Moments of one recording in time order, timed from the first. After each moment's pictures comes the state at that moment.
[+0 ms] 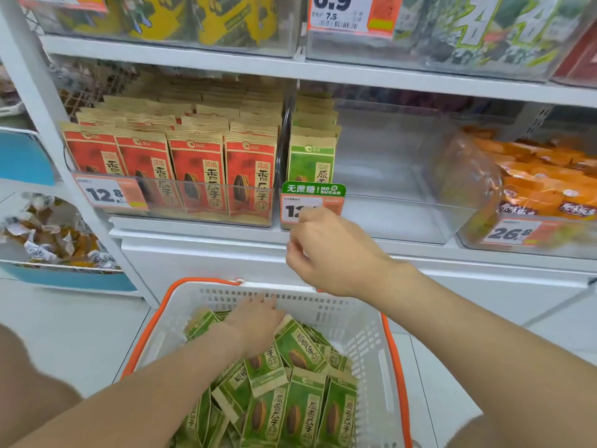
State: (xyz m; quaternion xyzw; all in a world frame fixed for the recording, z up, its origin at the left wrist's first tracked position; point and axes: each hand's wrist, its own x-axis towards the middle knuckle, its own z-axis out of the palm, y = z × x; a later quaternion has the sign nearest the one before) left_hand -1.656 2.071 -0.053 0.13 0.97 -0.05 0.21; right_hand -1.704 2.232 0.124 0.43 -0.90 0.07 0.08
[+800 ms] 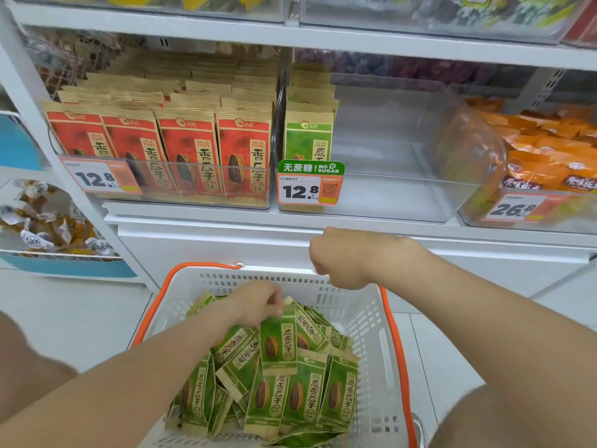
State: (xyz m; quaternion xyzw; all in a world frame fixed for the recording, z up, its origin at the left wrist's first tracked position) left_hand -1.673 2.053 -0.078 0.05 0.94 0.23 0.25; right_hand -1.712 2.250 0.112 0.40 -0.88 -0.15 -0.22
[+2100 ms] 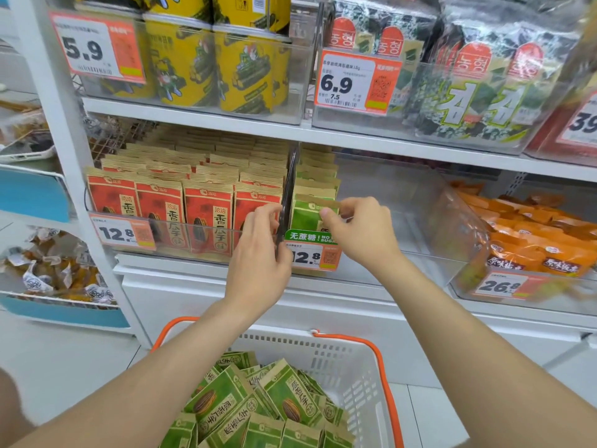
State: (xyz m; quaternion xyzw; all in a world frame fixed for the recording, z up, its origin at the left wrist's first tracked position) left_hand -1.703 2.076 0.093 -0.01 0.87 0.38 -0.33; right_hand -1.787 2.240 0.154 0.16 -0.92 0.33 0.12
